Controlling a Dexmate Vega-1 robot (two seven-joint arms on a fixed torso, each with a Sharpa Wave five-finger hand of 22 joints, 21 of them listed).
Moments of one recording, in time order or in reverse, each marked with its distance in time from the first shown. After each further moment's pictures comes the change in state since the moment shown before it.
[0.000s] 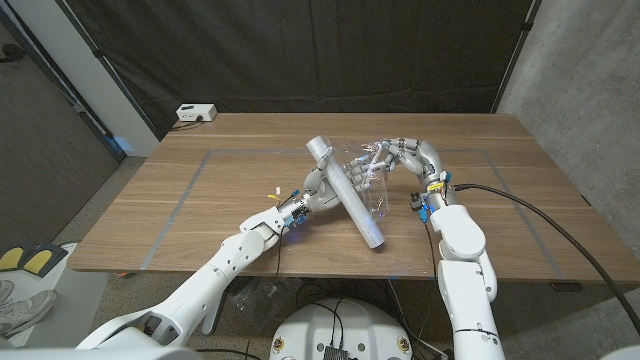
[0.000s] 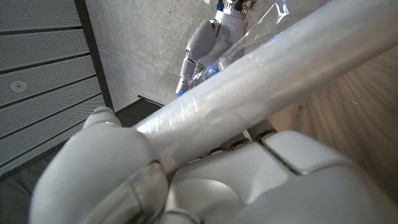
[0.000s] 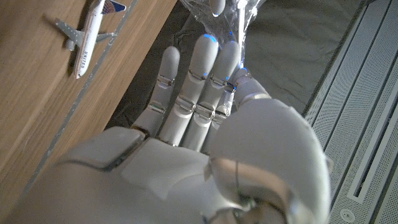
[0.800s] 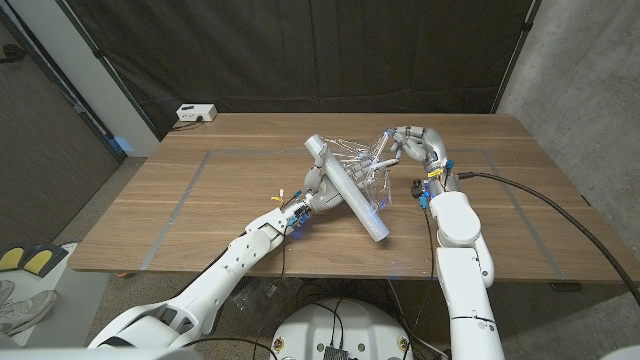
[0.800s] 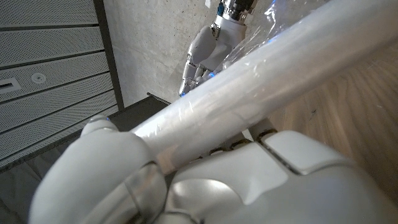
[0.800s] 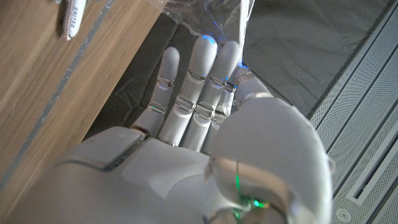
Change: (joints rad) left arm -0.047 -0.067 -0.003 0.141 -0.038 0.002 -0.084; left_hand -0.059 0.012 -0.053 0.000 0.009 -0.079 -0.010 -0.041 0.005 -0.093 0.028 -0.017 0.009 -0.127 0.015 0.000 -0.028 -0.064 0.056 -0.073 0.005; right arm 0.040 -0.004 -0.031 -0.022 -0.088 -0.063 -0.122; right_hand -0.005 -0.015 0.005 0.005 0.019 0.007 0.007 0.008 0.038 0.007 0.007 0.008 0.027 0.004 0.003 0.000 0.042 -0.013 -0.002 0.041 -0.028
